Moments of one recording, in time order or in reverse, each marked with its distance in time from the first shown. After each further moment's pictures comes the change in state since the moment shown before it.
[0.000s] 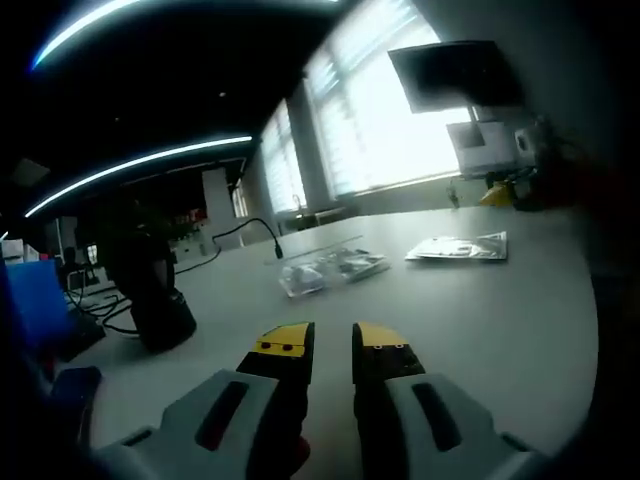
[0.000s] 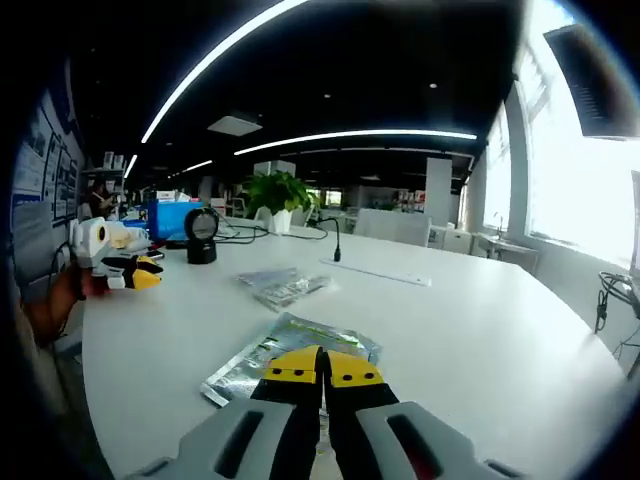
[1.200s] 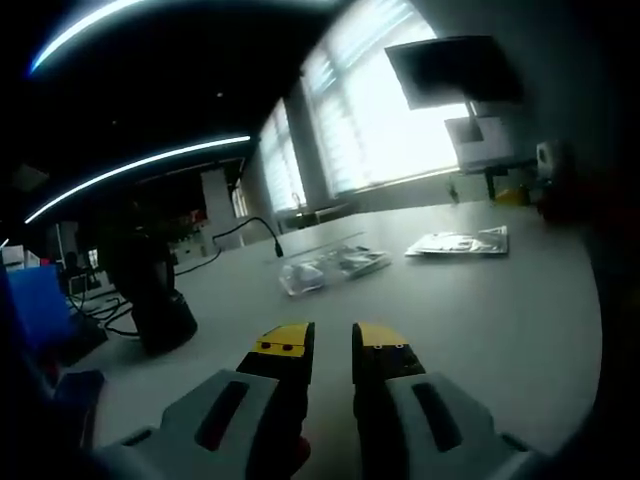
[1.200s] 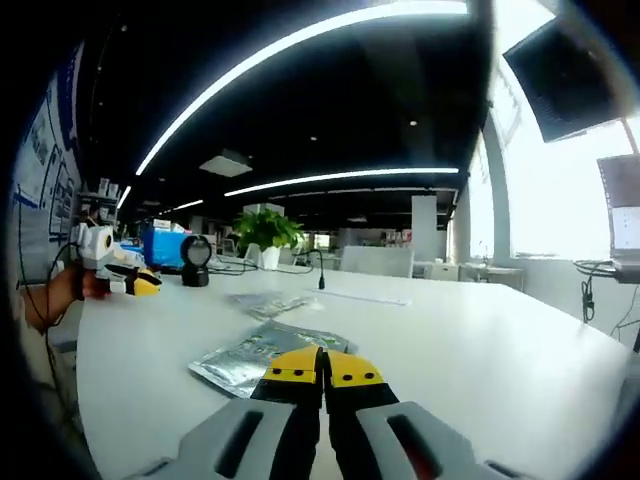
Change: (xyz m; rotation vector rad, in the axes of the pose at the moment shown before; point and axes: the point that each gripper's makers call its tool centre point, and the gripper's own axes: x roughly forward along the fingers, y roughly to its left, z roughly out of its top) left arm -0.001 -0.005 -0.002 0.028 0.011 -0.002; right arm -0.028 -0.013 -0.012 0.012 -0.200 -0.046
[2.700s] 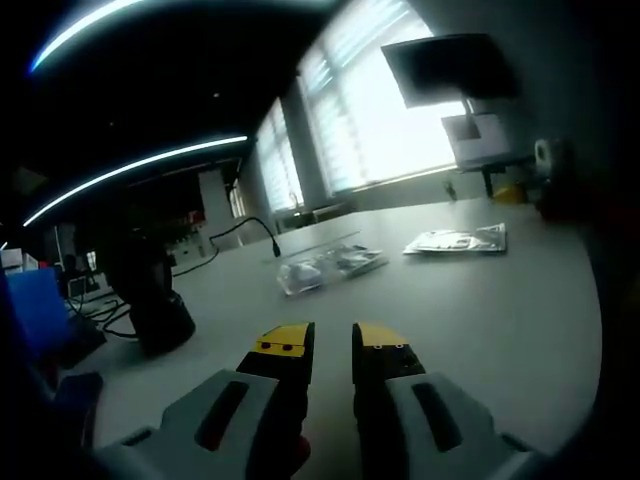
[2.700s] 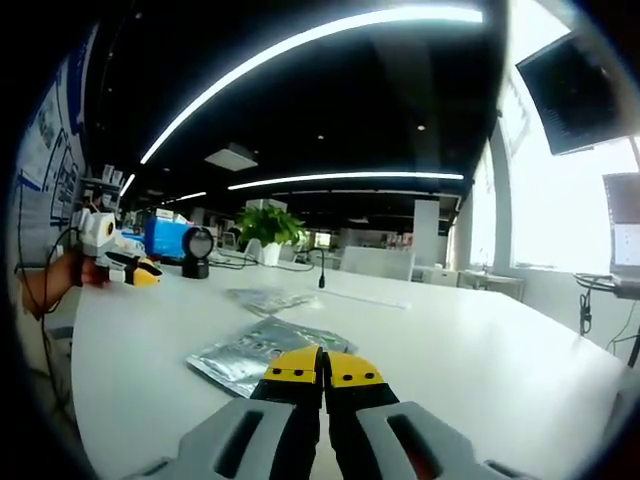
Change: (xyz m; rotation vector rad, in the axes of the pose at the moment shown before) left arm 0.000 -0.004 0.000 0.006 0.004 -0.009; right arm 0.002 -0.001 -0.002 -0.043 0.008 -0.007
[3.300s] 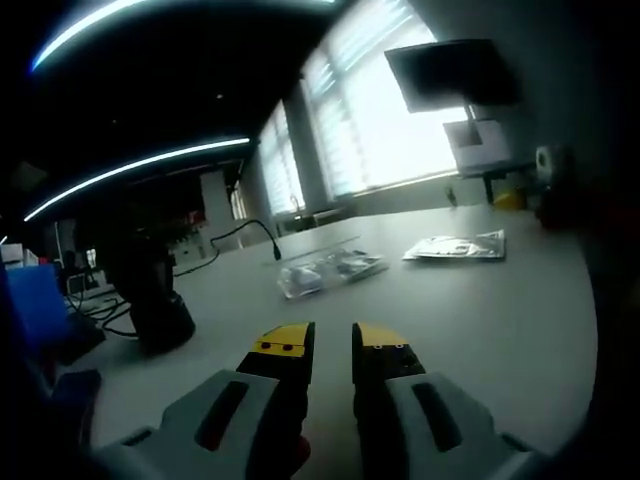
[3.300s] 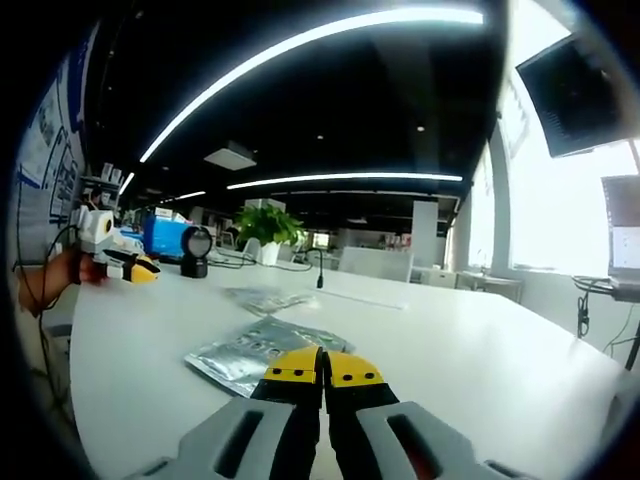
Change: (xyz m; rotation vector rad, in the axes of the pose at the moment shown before) left arm 0.002 0.009 0.001 -0.025 -0.021 -0.001; right arm 0.000 0.003 0.002 -0.022 0.001 -0.011
